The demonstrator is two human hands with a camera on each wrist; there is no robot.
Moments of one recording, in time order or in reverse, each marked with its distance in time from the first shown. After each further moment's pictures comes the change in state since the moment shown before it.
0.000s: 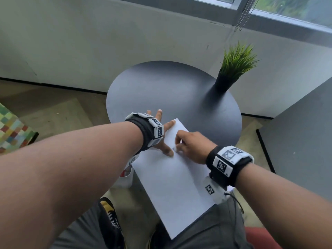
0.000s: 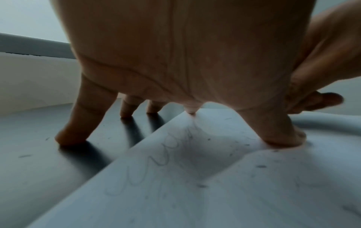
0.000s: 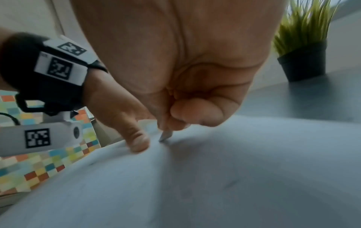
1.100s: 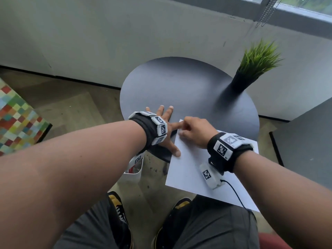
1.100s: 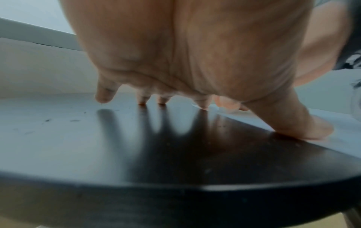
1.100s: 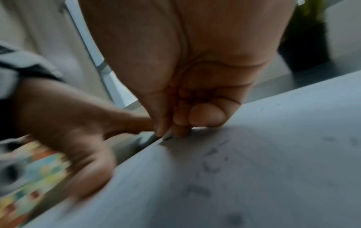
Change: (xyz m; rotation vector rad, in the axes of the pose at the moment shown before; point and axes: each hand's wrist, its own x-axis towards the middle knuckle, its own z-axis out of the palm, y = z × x) left_hand 0.000 -0.026 0.010 -0.084 0.055 0.091; right_hand 0.047 -0.025 -0.010 -0.054 0.090 -0.042
